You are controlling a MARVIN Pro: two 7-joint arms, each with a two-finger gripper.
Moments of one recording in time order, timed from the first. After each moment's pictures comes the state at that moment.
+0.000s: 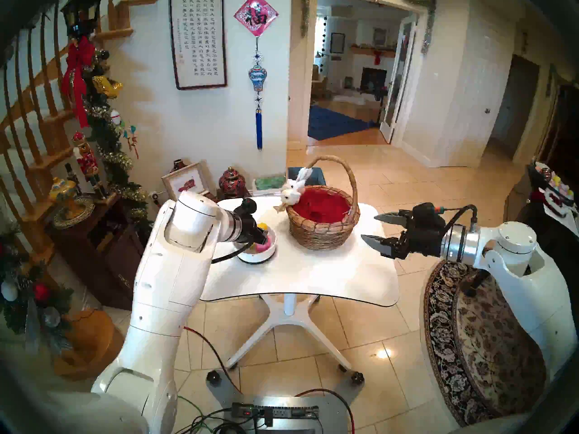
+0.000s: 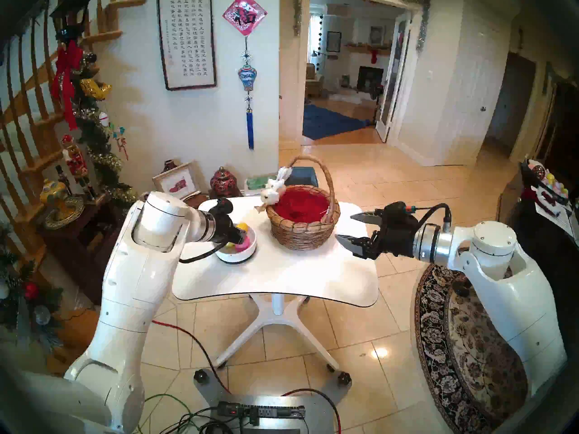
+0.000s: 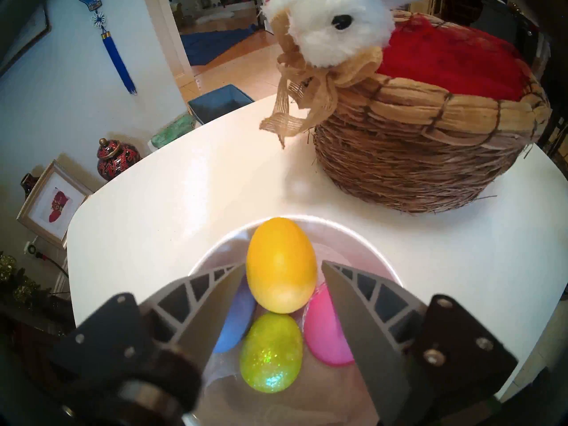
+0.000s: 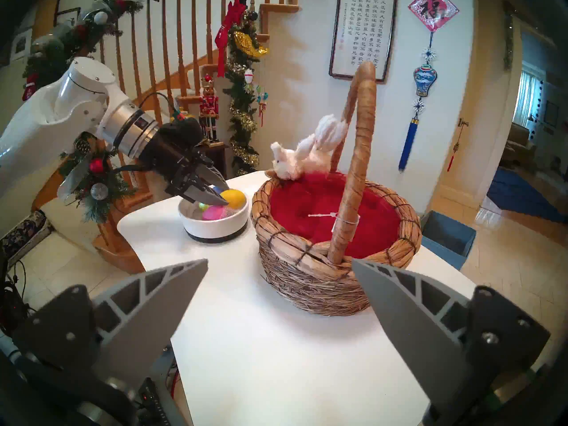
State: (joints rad) left arm 1.28 -1.43 -1.46 -1.70 0.51 0.96 -0.87; right arm -1.77 -0.64 1.71 -1.86 0.69 0.29 0.78
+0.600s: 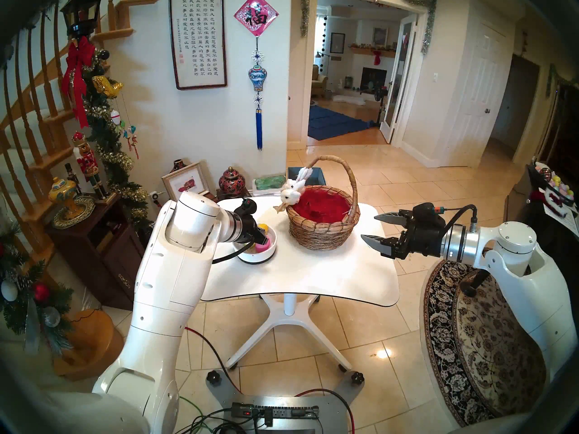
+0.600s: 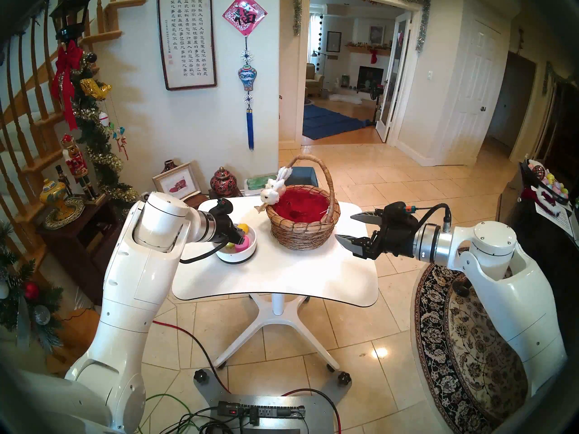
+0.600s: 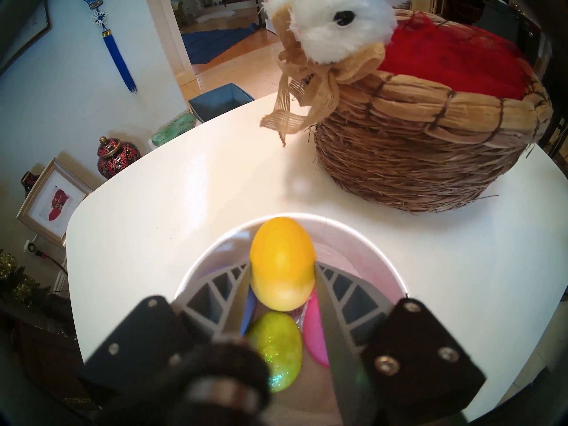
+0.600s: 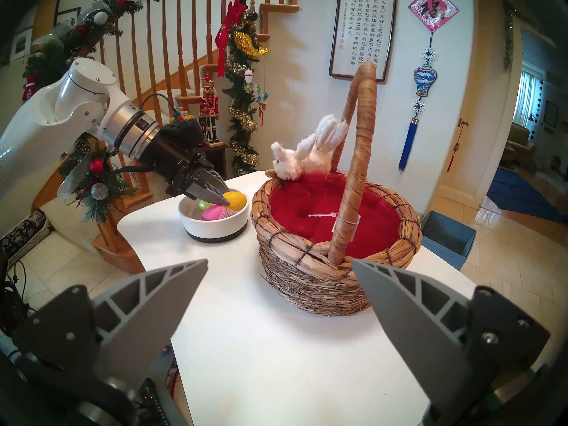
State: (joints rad) left arm 1.28 -1.44 -1.47 -1.70 0.52 0.96 -0.87; right arm -1.77 -0.64 1.71 -1.86 0.69 0.29 0.78
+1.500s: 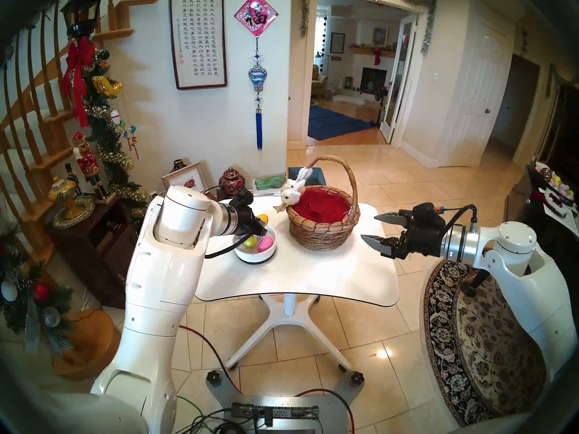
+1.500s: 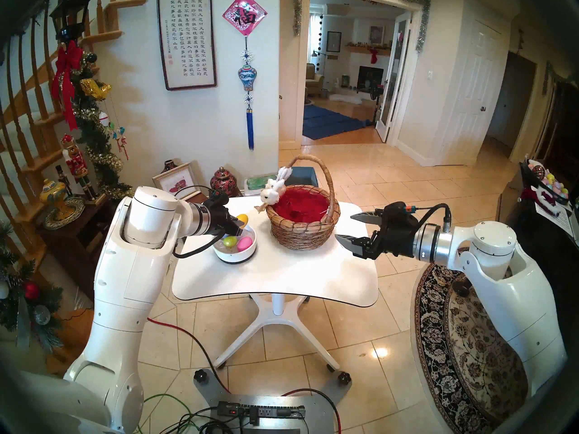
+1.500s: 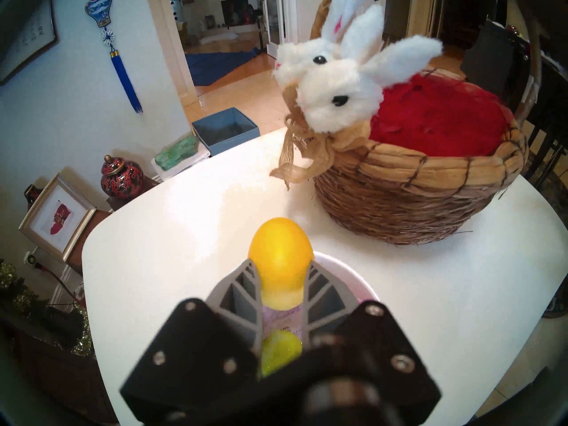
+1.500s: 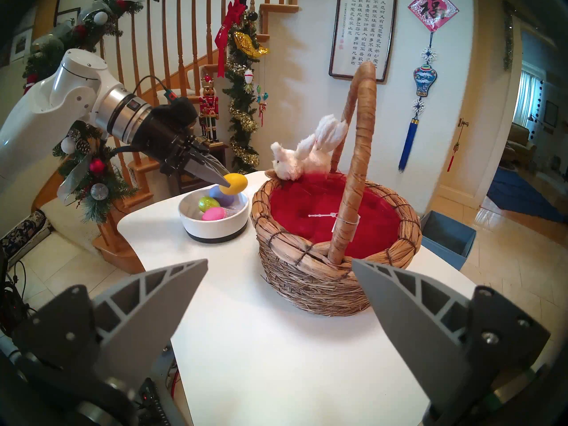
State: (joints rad) left arm 1.29 -1.41 -1.50 -1.79 0.43 0.96 -0.87; right arm -1.77 -0.64 1.71 -1.86 0.70 0.29 0.78
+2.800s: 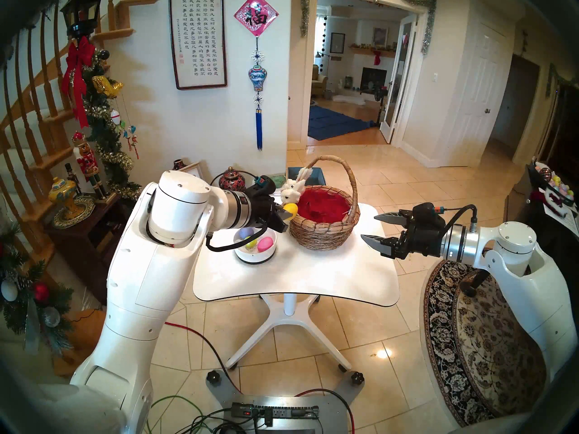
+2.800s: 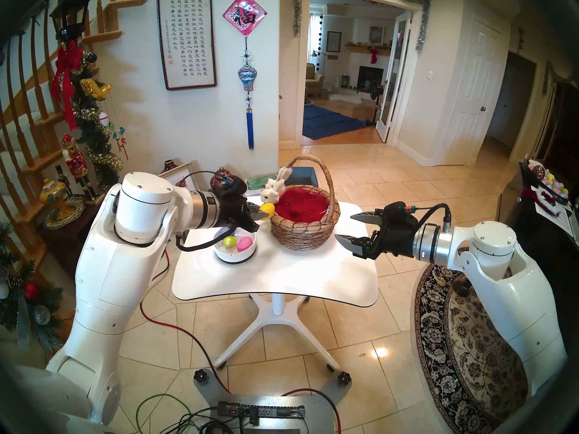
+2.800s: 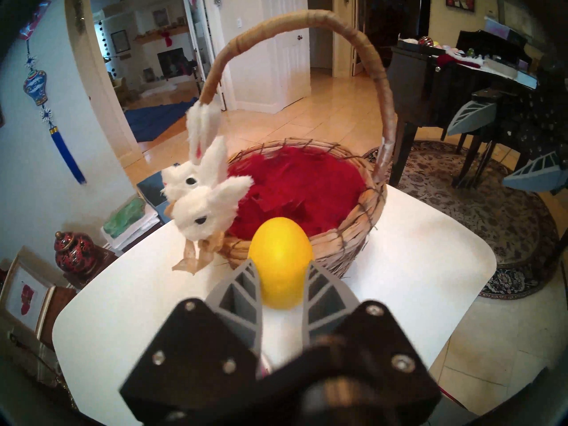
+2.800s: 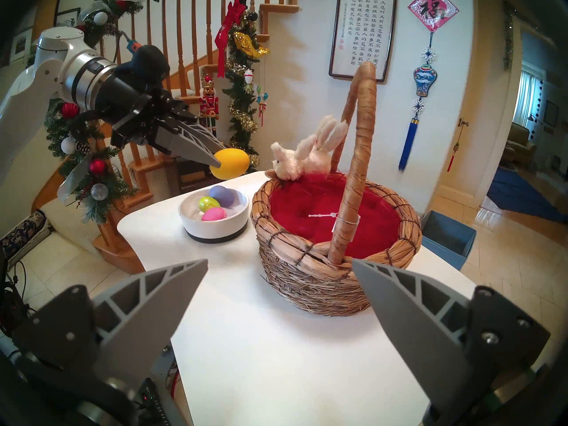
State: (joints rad) left arm 1.26 -1.30 -1.36 -1.94 0.17 0.96 -0.87; right arm -1.77 -0.64 1.71 -1.86 0.70 0.29 0.78
